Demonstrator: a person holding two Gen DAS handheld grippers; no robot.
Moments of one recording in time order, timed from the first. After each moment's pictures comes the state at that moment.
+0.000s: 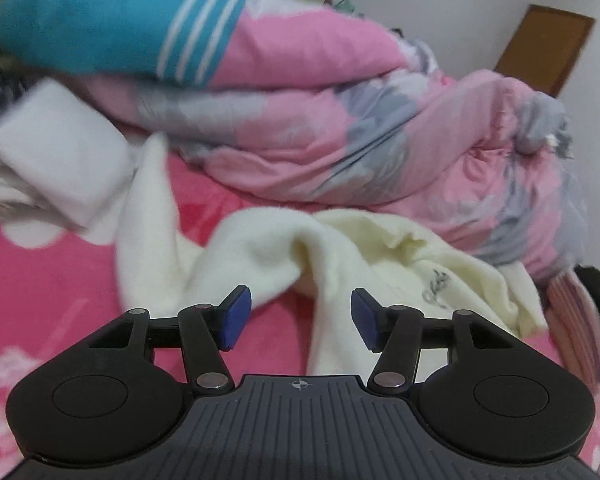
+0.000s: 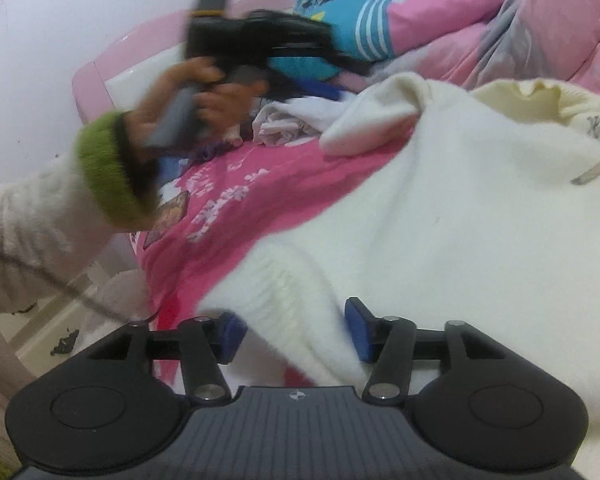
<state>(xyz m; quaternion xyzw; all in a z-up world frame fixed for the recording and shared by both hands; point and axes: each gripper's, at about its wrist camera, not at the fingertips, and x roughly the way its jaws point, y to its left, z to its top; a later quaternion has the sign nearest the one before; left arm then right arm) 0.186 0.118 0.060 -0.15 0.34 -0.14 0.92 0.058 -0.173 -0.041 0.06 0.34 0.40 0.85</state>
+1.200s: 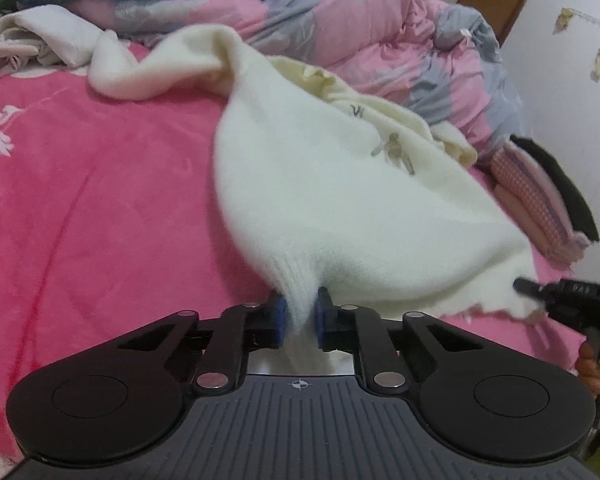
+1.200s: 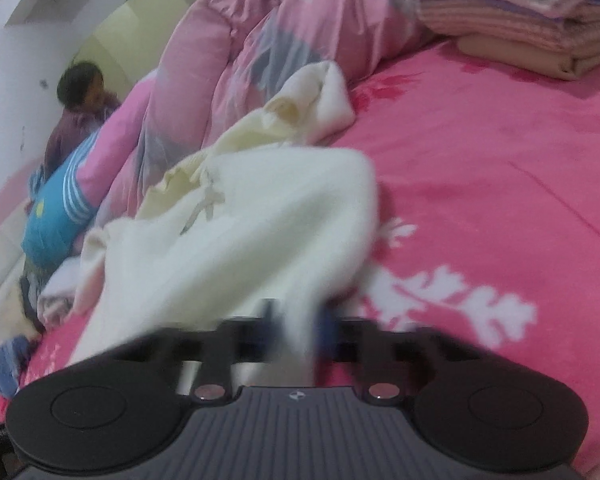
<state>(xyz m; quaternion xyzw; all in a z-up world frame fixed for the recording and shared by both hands) 0.001 0.054 -0.037 -0.14 0.36 -0.20 0.90 -0.045 -0.376 -0.050 0.29 0.31 0.01 0.90</state>
